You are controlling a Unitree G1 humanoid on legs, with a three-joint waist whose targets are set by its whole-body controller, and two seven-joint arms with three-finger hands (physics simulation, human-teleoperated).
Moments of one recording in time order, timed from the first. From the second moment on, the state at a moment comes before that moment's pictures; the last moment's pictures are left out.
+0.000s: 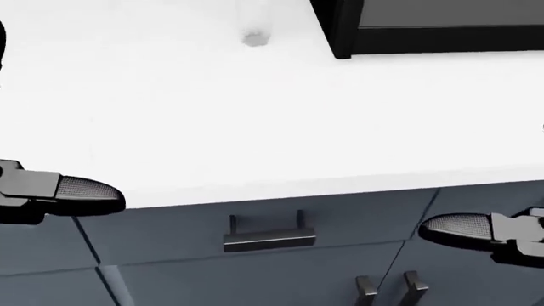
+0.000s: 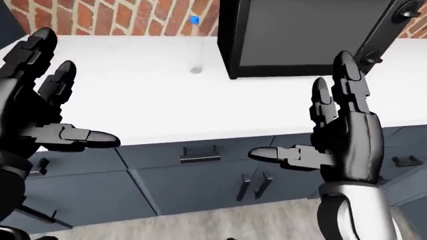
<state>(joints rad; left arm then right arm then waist) -0.57 0.45 0.34 -1.02 -0.58 1.39 0.26 -0.08 -0.47 -0.38 -1.02 0.74 0.77 -0.46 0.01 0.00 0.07</state>
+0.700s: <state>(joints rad) -0.61 0.47 0.40 -1.02 -0.63 1.43 0.28 -0.06 -0.49 -0.44 -1.03 0.76 0.74 -0.45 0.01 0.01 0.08</state>
